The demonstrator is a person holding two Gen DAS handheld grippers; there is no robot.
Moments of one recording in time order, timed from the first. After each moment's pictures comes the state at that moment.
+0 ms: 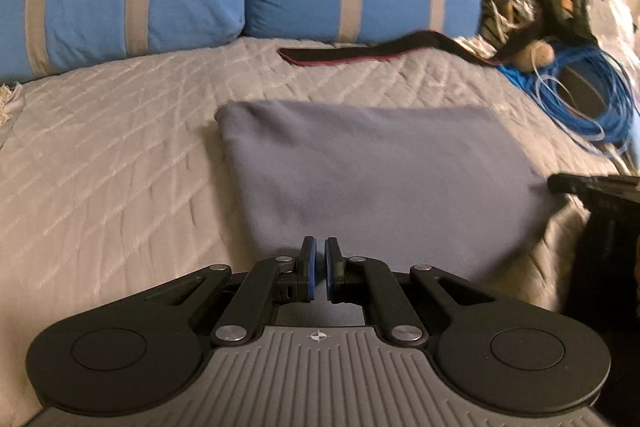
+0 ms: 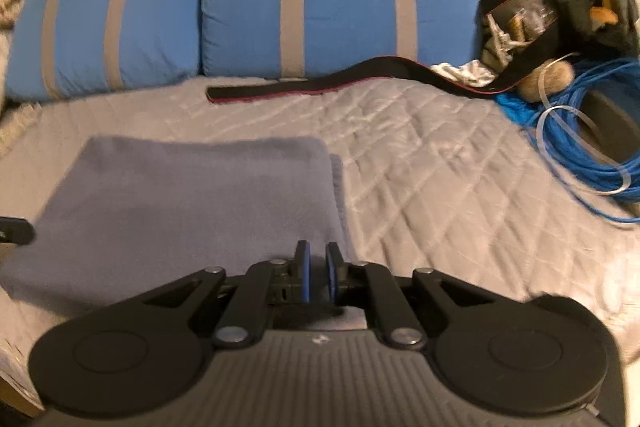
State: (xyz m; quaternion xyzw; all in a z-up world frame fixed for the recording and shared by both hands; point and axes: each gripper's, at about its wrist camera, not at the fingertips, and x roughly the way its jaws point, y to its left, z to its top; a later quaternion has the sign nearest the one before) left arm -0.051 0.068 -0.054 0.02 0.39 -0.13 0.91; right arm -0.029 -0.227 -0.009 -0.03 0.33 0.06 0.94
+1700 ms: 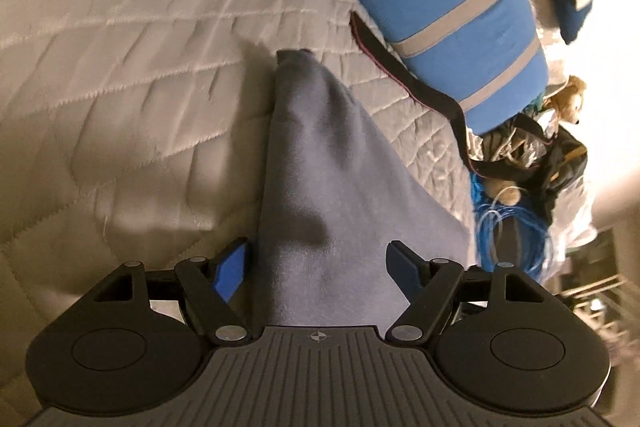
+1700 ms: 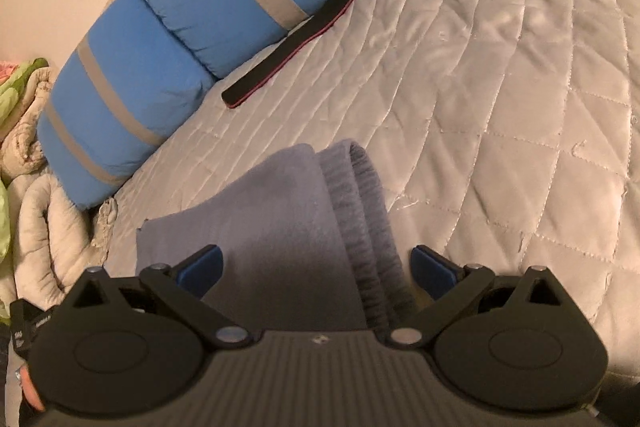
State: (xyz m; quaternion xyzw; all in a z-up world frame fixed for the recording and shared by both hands) left arm 0.059 0.174 -0.112 -0.39 0.49 -0.17 0.76; right arm 0.095 -0.296 -0.044 0.27 0.46 0.20 0.83
